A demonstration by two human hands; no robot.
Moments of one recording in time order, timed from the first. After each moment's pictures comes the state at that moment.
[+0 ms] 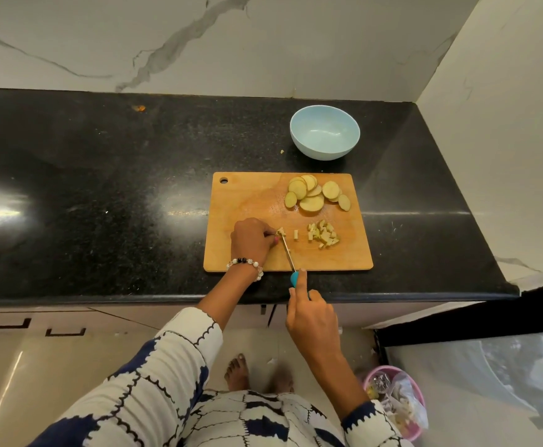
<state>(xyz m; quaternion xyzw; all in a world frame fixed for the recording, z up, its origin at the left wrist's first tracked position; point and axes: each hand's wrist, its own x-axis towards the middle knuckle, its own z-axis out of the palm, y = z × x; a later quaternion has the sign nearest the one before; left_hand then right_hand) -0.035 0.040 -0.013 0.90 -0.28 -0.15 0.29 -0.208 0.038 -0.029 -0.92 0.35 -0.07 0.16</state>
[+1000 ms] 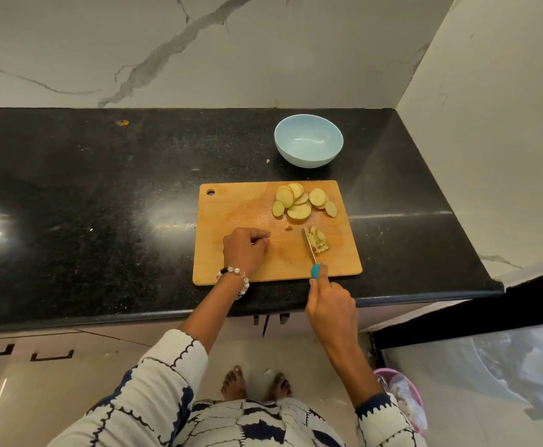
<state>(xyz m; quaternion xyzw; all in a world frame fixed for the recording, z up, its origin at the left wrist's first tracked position) -0.040 0.036 -0.005 0.86 -0.21 -0.20 0.43 -0.217 -0.009 -0.024 -0.88 0.43 -0.08 0.19</state>
